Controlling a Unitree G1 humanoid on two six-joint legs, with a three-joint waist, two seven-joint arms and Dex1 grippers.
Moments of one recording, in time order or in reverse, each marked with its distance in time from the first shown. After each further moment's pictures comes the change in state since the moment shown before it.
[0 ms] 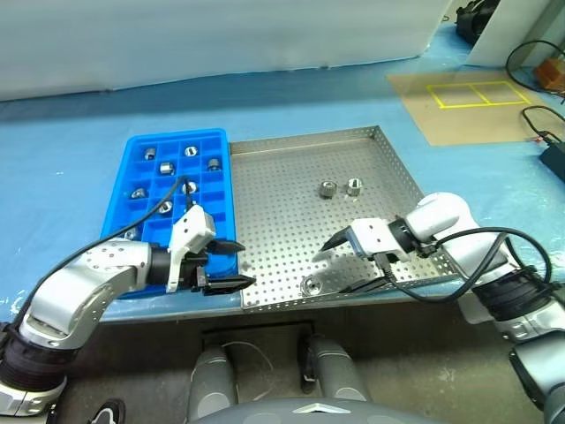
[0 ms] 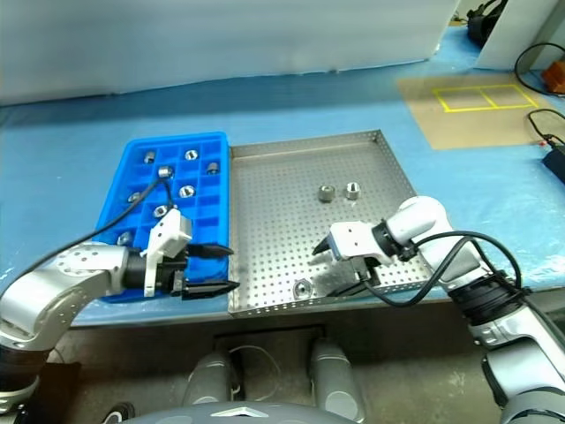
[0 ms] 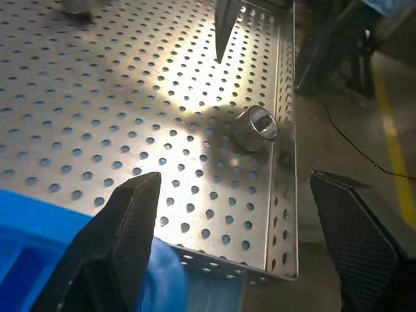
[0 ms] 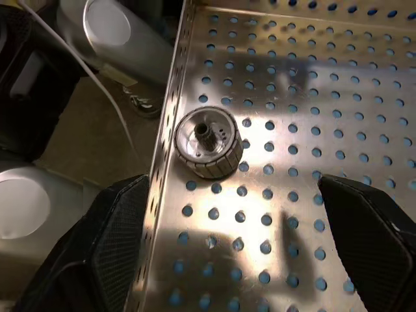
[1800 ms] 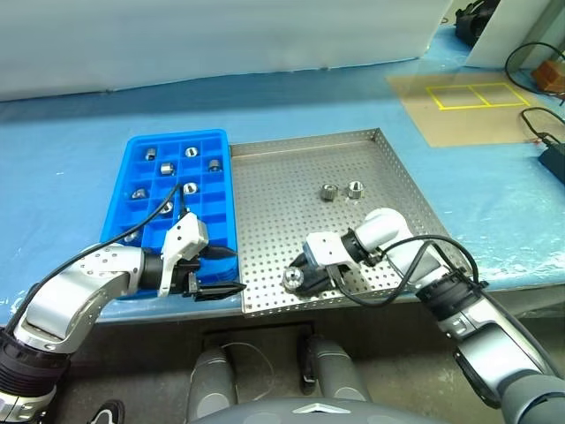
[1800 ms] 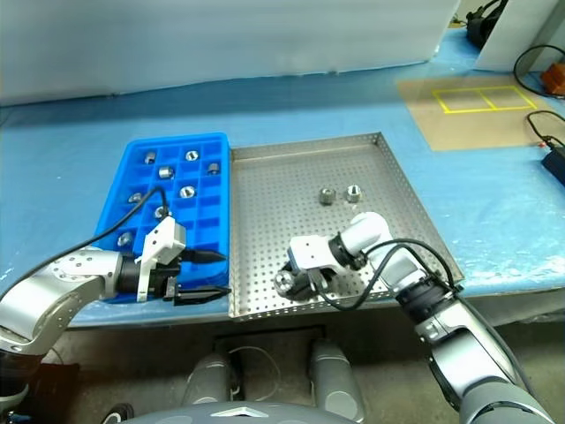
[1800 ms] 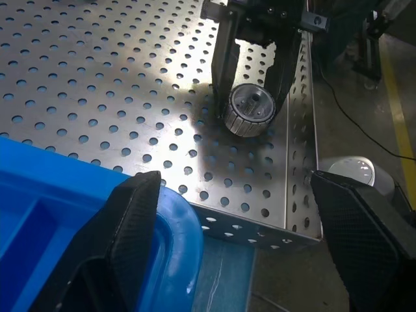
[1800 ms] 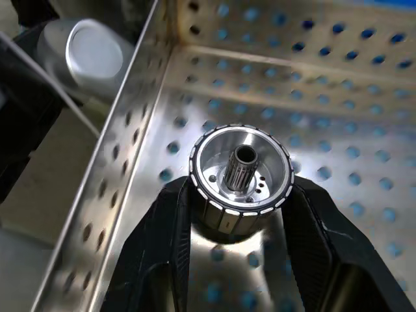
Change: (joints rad) left arm 0.074 0.055 0.050 0.033 0.031 -0.089 -0.034; right arm -0.102 0.280 0.077 0.163 -0.086 0.017 -0.057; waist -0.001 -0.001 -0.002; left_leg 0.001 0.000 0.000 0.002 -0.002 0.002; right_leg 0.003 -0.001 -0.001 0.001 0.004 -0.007
